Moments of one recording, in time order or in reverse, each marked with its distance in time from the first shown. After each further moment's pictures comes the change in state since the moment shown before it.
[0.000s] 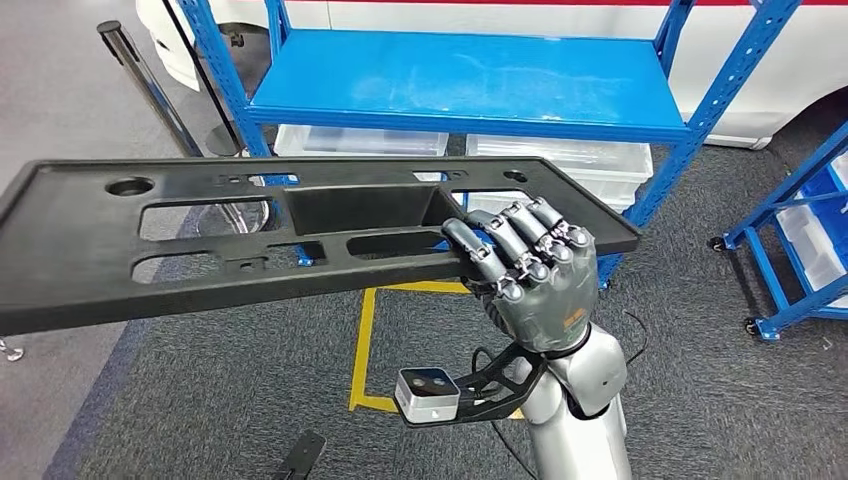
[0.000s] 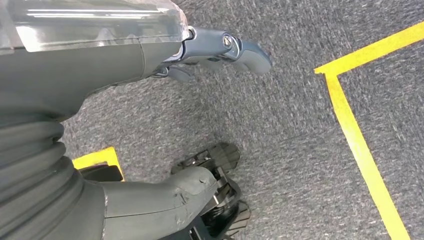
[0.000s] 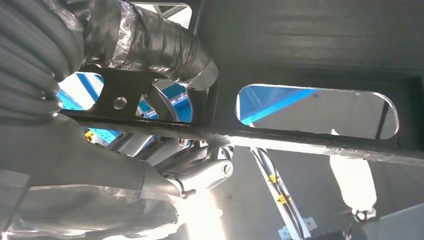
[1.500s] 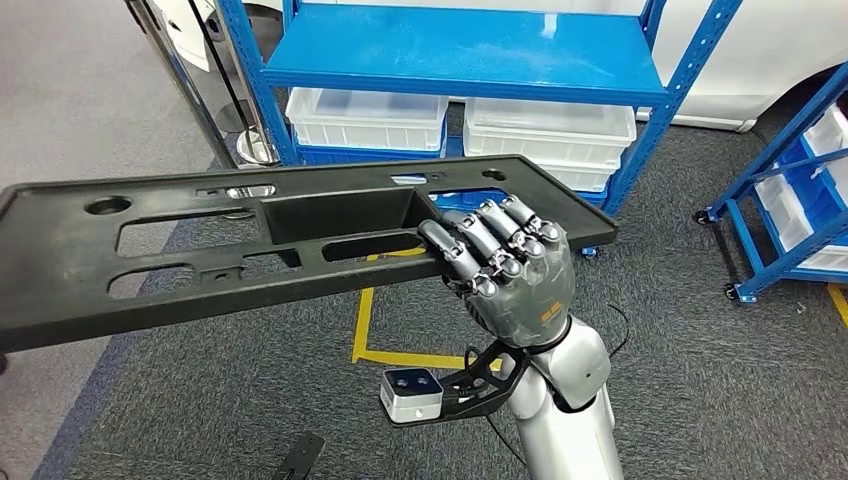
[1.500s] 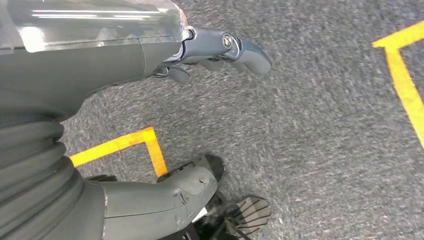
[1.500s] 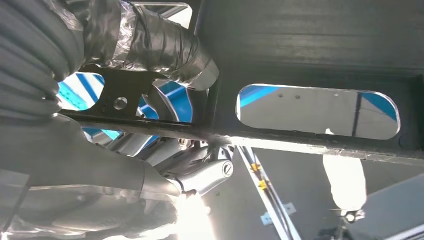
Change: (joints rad) left arm -0.005 0.006 0.005 0.000 -0.012 0.006 0.009; right arm -0.027 0.008 0.027 0.049 0.005 0.000 -0.014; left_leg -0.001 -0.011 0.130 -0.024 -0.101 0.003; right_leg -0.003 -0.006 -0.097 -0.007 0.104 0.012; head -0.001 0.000
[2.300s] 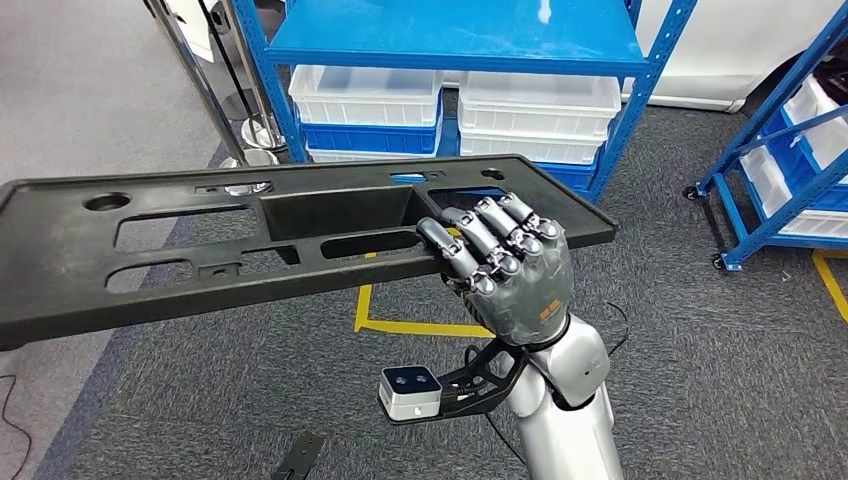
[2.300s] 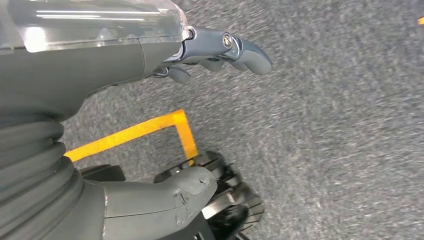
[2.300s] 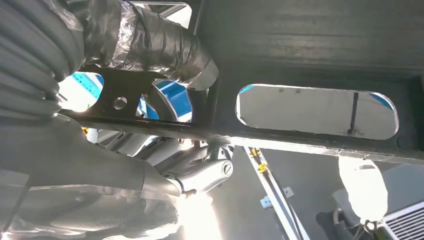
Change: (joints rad) left arm 0.001 -0.001 0.000 0.000 0.011 0.000 0.000; right arm -0.006 0.002 0.000 0.005 0.004 0.000 0.000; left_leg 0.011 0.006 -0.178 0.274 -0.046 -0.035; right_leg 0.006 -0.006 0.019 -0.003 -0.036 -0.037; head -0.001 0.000
